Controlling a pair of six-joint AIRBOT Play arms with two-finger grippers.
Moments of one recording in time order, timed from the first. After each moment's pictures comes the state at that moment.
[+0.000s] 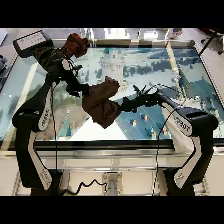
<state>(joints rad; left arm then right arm) -0.17 -2.04 2.00 1.30 -1.51 -1.55 0.19 -1.92 1.31 -0.51 1.08 1.27</state>
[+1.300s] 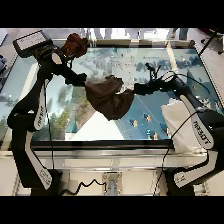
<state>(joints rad) -0.10 -1.99 2.07 1.13 -1.38 -1.50 0.08 -1.65 1.41 -0.88 0.98 1.25</state>
